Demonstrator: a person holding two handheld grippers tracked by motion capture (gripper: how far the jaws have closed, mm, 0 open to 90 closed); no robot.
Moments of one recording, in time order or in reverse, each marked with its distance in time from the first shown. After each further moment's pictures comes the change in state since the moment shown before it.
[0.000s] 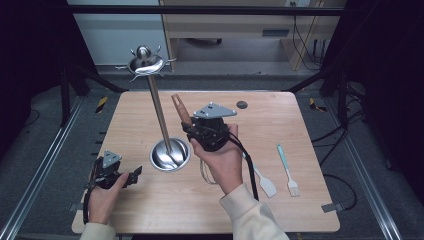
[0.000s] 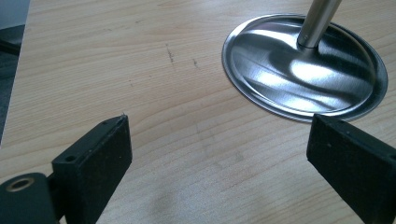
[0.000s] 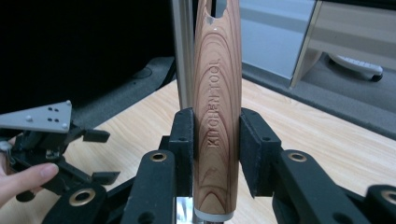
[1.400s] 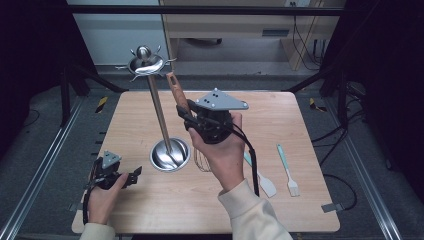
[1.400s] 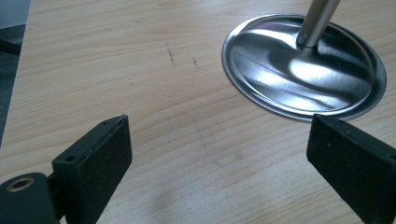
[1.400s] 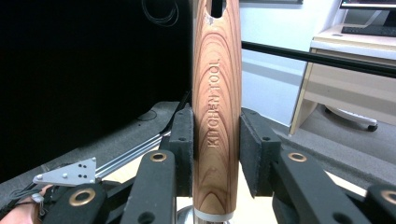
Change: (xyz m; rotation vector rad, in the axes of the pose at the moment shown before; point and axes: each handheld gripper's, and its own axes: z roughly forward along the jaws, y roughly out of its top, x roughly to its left) left arm 0.000 -0.001 -0.001 -0.003 0.000 -0.007; right arm 0.010 0.040 -0.034 -0.188 0.016 -0.033
